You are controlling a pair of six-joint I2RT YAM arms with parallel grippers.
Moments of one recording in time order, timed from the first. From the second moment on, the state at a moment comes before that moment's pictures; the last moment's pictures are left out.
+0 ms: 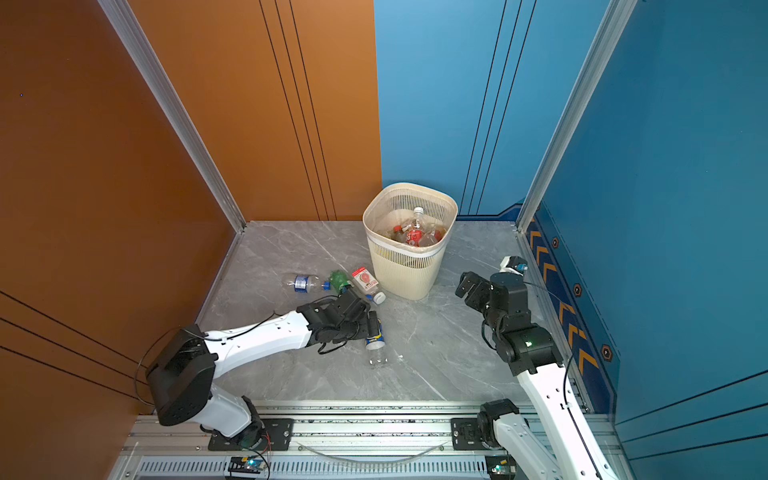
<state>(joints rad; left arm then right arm) -0.87 1.57 1.00 -0.47 -0.10 -0.97 0.20 0.79 0.91 -0.63 0.16 0.63</state>
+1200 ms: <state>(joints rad) -0.87 1.42 0.97 -0.50 -0.02 -0.97 0.12 0.78 0.86 -0.61 0.06 0.65</state>
